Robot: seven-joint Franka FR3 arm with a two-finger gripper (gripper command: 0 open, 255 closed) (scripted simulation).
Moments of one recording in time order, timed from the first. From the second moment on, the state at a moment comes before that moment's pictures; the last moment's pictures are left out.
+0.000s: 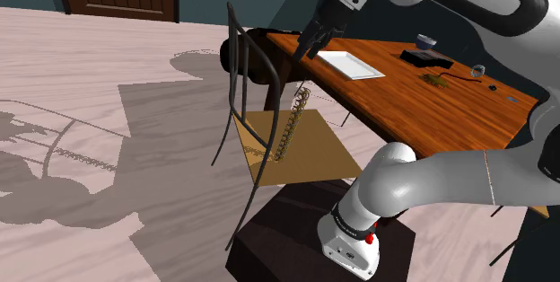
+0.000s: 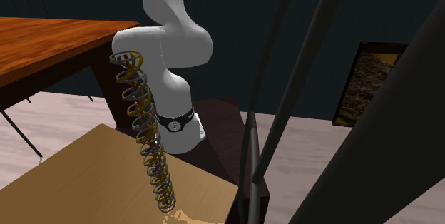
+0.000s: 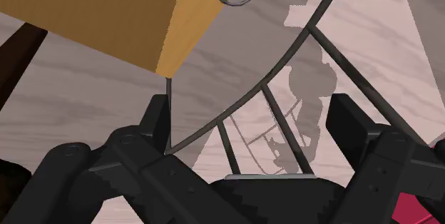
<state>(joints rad) -0.01 -0.80 -0.07 -2.27 0.11 1.69 -0.12</state>
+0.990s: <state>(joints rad) -0.19 -1.23 0.33 -2.83 0.11 1.97 0.48</state>
